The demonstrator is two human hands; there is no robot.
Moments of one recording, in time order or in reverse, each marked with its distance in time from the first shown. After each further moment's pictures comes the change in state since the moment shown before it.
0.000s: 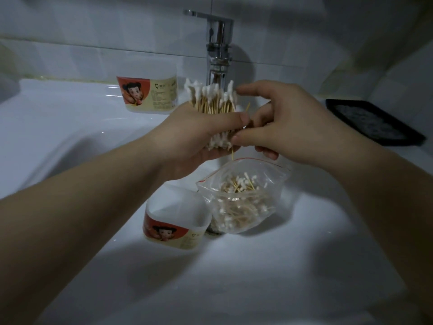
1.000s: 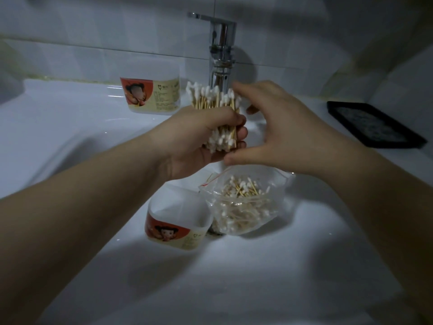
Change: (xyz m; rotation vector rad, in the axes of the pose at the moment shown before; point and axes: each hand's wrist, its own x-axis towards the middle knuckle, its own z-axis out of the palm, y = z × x) left_hand -0.001 0.006 0.002 -0.138 -0.072 -0.097; right_hand 0.008 0.013 0.003 -0.401 -0.002 -0.259
